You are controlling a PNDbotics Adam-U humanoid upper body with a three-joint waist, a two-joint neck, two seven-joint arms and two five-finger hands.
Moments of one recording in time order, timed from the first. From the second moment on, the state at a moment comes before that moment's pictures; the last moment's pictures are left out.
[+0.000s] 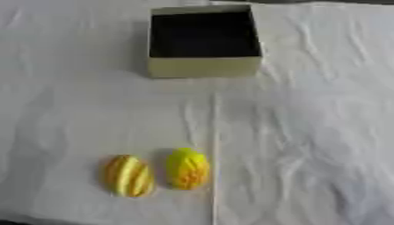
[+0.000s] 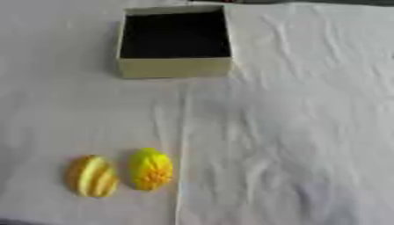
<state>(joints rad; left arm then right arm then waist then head) -0.35 0.45 0.05 -1.98 0.00 -0.40 0.46 -0.33 -0.53 -0.13 -1.98 -0.02 -0.35 -0.26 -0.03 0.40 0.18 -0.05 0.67</state>
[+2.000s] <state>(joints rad) -0.39 1.12 -0.32 -1.99 -0.21 -0.28 -0.19 -0.29 -0.55 -0.12 -1.98 -0.02 -0.33 -0.24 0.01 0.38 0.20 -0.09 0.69</state>
